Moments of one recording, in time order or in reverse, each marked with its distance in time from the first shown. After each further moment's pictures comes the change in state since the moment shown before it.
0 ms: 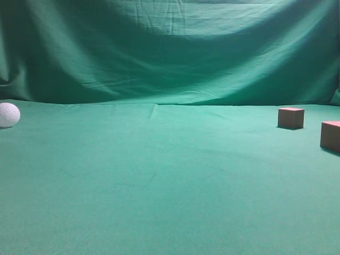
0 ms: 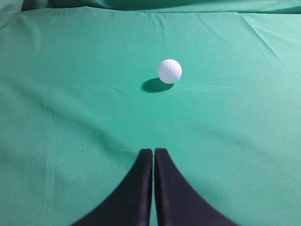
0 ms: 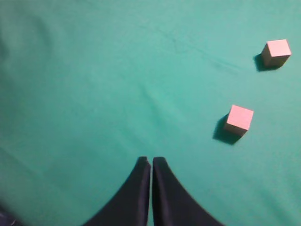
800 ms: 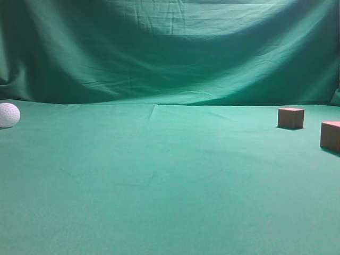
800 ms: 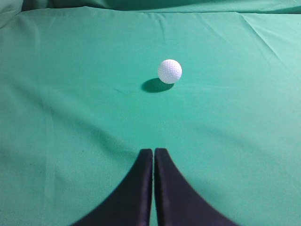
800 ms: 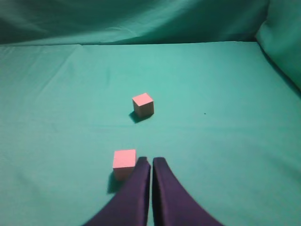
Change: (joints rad) left arm 0.000 0.000 0.000 0.000 0.000 0.000; right arm -0.471 -0.521 0.574 -0.076 -0.516 0.037
